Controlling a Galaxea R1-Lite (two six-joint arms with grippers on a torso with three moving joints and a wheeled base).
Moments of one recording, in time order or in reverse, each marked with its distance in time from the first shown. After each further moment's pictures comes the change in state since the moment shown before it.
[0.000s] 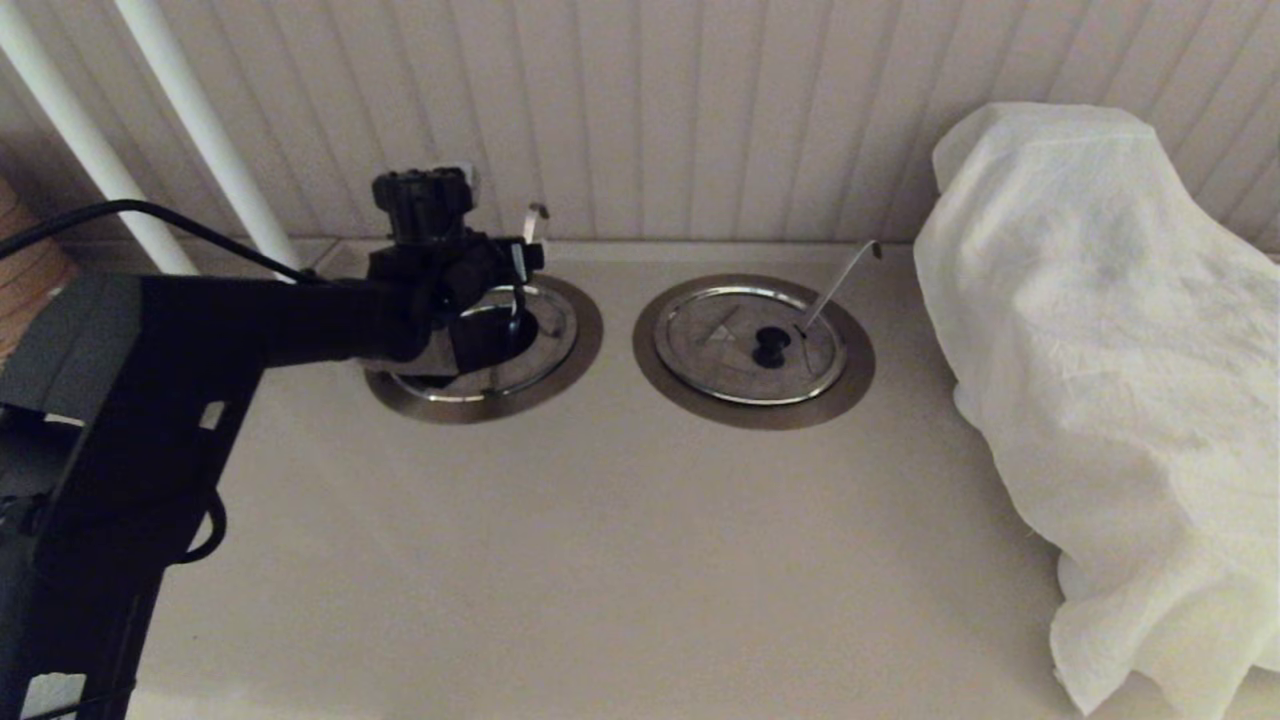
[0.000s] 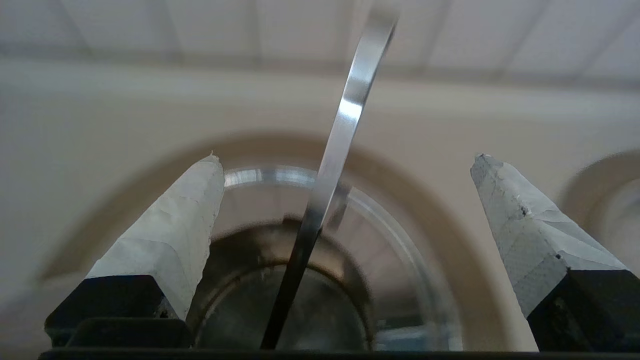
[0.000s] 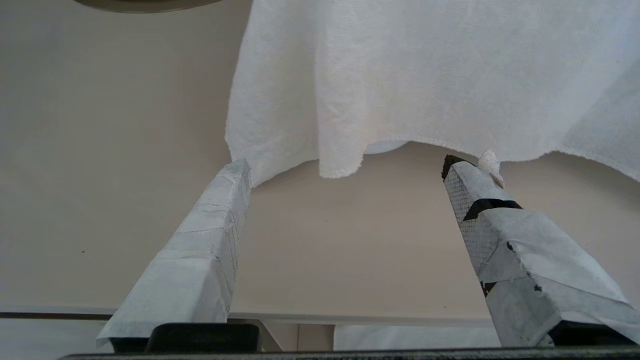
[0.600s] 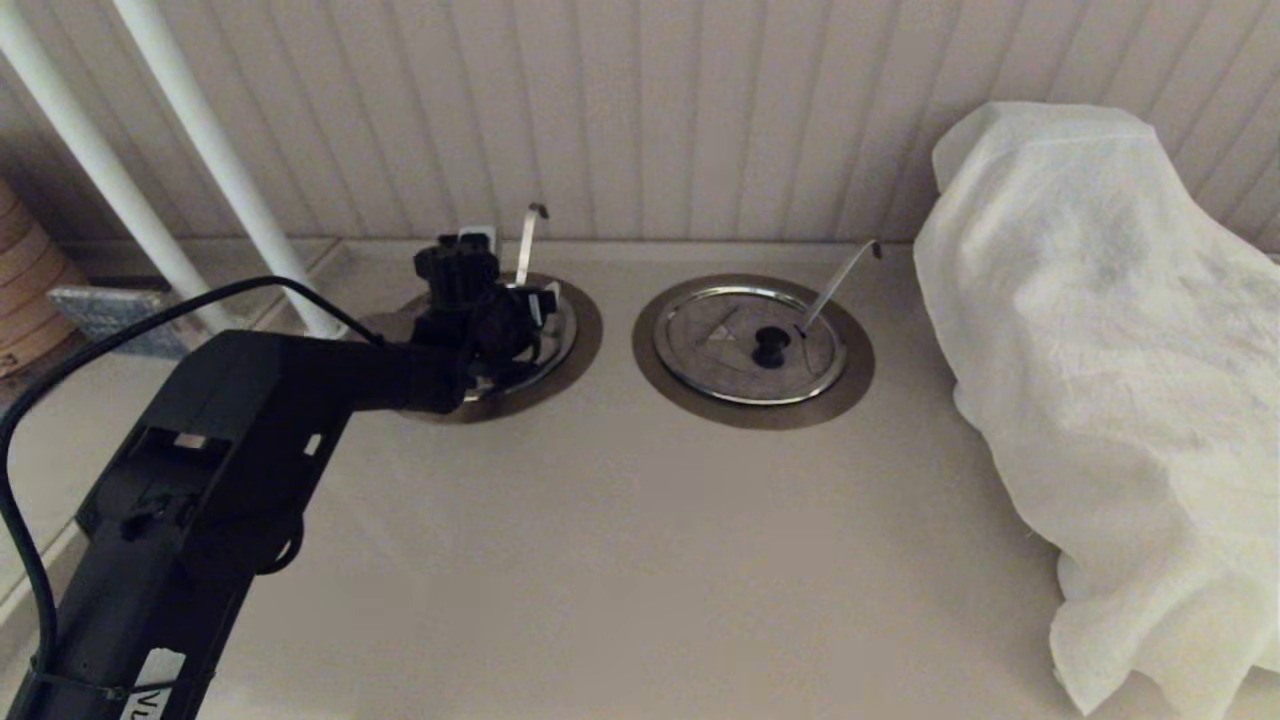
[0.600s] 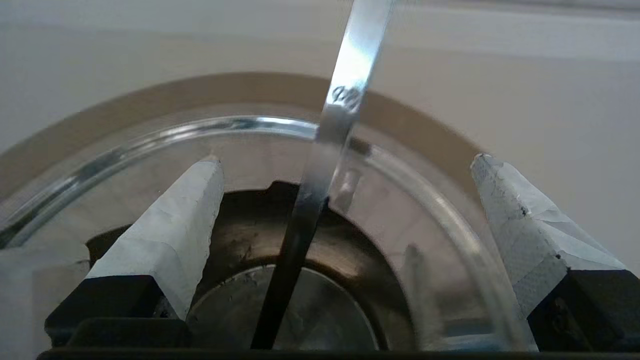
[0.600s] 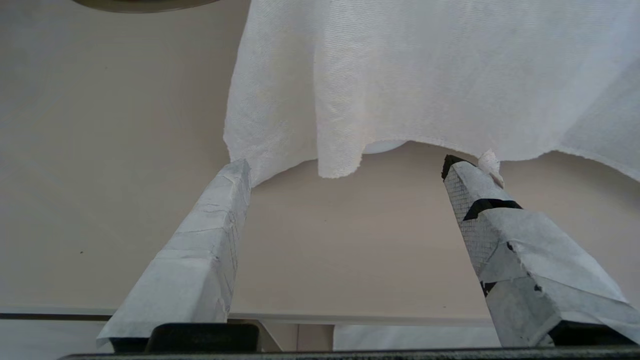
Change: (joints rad) left arm 0.020 0.185 -0.029 -0.187 -0.002 0.001; right arm 0.000 0.000 0.000 0.000 0.001 0.000
